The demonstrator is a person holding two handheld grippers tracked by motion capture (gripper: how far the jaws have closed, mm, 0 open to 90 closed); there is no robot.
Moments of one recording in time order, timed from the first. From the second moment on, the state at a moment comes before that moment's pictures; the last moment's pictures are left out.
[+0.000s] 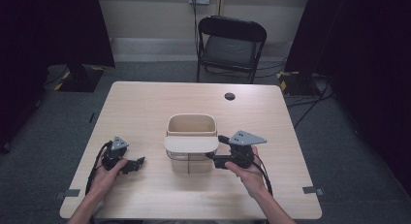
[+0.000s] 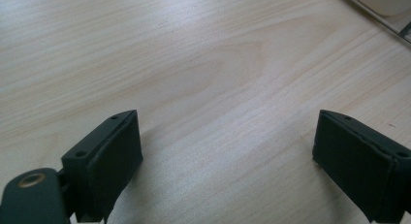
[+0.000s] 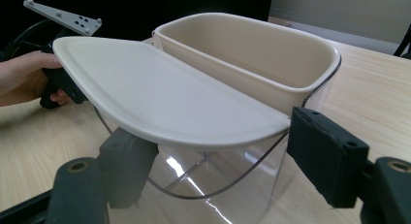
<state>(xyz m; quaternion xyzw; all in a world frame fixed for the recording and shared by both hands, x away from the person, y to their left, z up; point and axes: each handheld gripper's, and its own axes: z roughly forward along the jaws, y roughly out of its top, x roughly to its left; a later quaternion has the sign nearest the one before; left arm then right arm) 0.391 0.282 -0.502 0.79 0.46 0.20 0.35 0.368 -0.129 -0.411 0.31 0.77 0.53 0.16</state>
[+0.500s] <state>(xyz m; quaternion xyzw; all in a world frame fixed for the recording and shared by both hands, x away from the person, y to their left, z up) 0.391 0.282 -0.502 0.79 0.46 0.20 0.35 0.370 -0.128 -0.408 0.31 0.77 0.53 0.16</state>
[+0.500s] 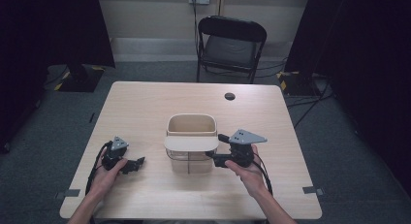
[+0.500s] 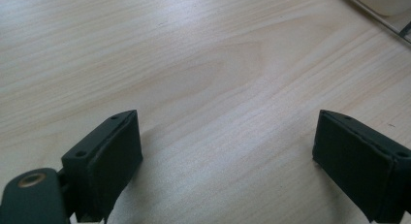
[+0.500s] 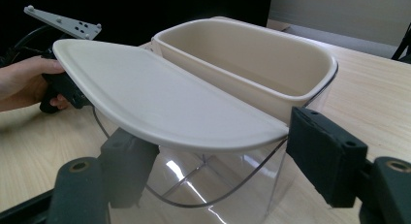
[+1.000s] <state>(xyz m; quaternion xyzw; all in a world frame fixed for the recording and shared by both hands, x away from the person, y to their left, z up) 0.391 0.282 -0.502 0.79 0.46 0.20 0.35 0.371 -0.128 -0.407 0.31 0.77 0.54 0.16</state>
